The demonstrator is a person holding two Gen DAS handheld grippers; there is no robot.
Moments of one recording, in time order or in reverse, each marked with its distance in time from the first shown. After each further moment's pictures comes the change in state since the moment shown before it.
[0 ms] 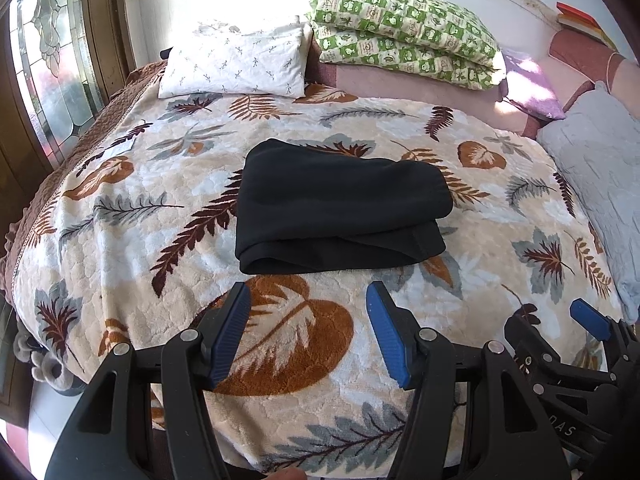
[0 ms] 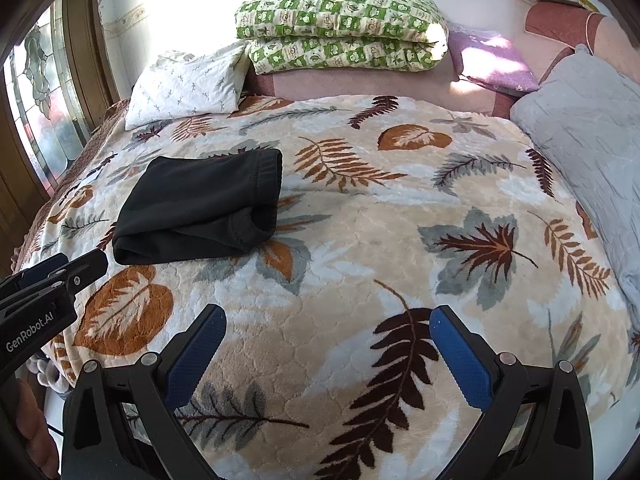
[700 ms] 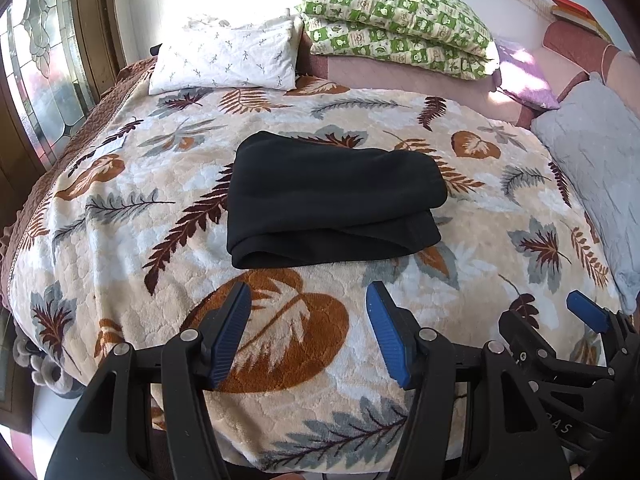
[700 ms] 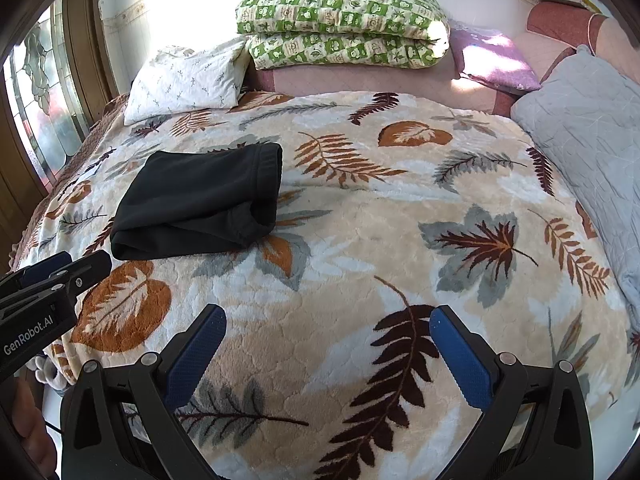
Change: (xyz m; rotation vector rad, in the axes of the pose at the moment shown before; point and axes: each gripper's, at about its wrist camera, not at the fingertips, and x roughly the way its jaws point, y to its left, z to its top) left arm 0.004 -0.003 -0.001 0.024 0.026 -0.016; right arm 0.004 0.002 -0.002 -0.012 0.012 -0.006
